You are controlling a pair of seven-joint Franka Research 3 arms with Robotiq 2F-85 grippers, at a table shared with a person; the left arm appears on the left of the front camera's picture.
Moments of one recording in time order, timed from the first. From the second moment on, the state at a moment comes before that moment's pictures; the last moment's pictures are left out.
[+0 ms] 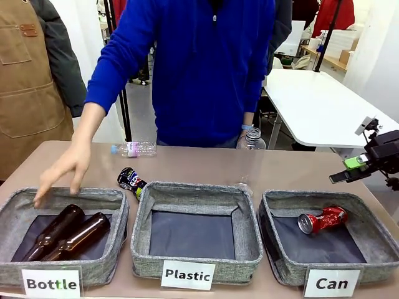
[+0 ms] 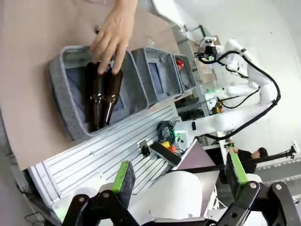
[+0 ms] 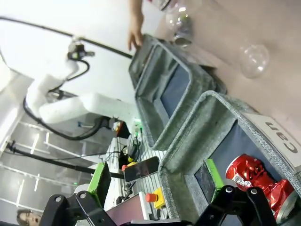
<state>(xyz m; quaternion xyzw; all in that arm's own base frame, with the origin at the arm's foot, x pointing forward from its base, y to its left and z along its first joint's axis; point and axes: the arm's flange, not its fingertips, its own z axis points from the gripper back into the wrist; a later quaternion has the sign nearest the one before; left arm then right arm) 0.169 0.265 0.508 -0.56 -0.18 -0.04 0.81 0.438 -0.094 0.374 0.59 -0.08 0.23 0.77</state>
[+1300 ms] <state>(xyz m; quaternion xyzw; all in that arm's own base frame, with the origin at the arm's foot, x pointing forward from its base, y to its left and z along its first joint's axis) 0.213 0.177 0.449 -0.59 -0.10 -0.10 0.79 0.438 -0.094 0.374 0.59 -0.08 0.23 0.77</state>
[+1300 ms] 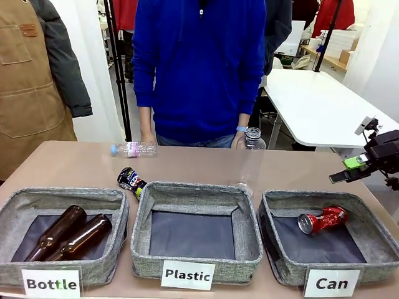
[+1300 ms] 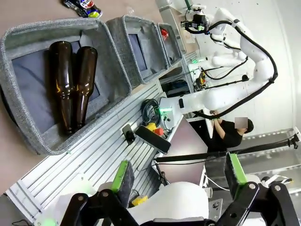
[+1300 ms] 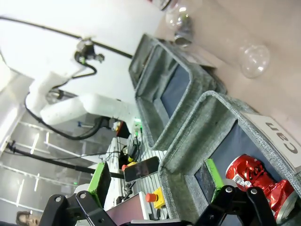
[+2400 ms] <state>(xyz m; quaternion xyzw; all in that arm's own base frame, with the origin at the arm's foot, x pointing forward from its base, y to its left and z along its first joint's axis) 0.325 -0.092 0.486 -0.29 0.02 -0.21 0.93 0.438 -0.094 0.374 0.59 -0.08 0.23 0.77</state>
